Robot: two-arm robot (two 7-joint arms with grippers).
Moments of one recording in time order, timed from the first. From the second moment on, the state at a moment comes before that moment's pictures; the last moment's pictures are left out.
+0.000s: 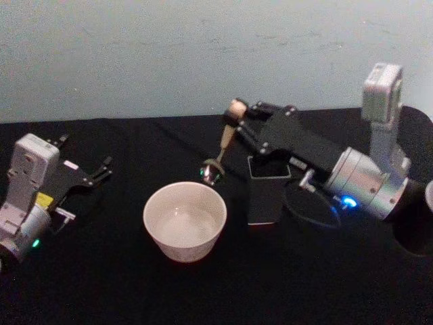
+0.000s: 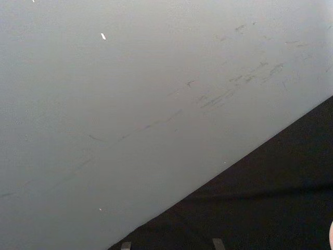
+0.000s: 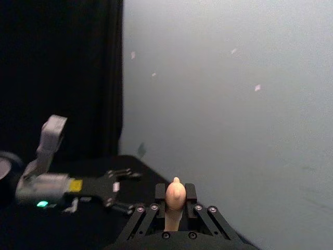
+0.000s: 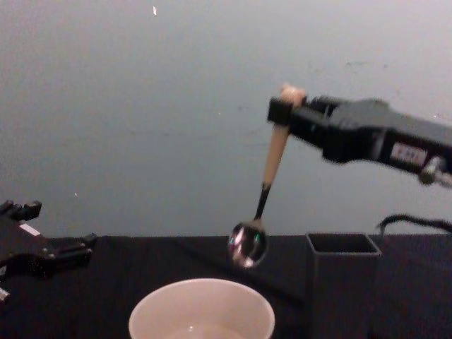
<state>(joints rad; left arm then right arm) -0.20 0.60 0.45 -1.41 -0.25 -0.12 0.03 0.29 0.44 -0.43 -1.59 0.50 -0.10 0.58</state>
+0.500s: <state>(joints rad) -0.20 0.60 0.45 -1.41 -0.25 -0.12 0.03 0.32 0.40 -0.53 -1.45 0.42 -0.19 0.63</state>
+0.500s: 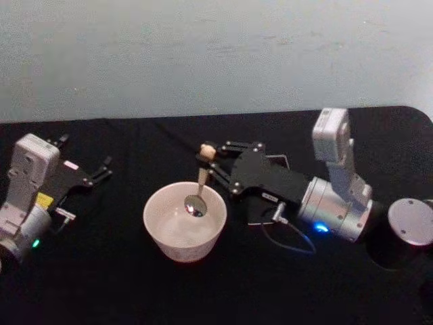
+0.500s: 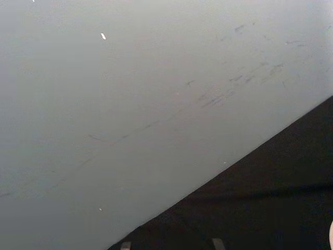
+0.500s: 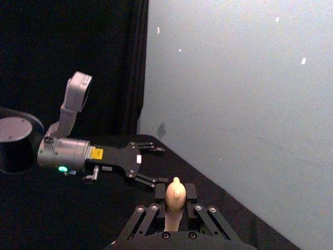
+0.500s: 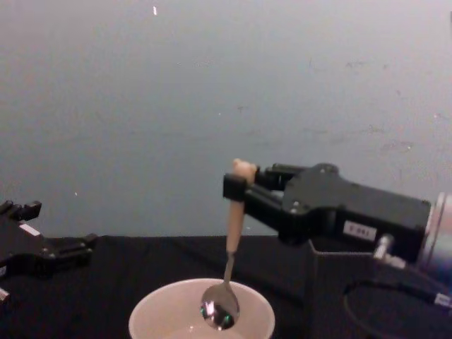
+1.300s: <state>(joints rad) -0.20 0.60 0.45 -1.41 -0.25 -0.12 0.03 0.38 0.30 -0.57 -1.23 0.34 -0.32 0.66</state>
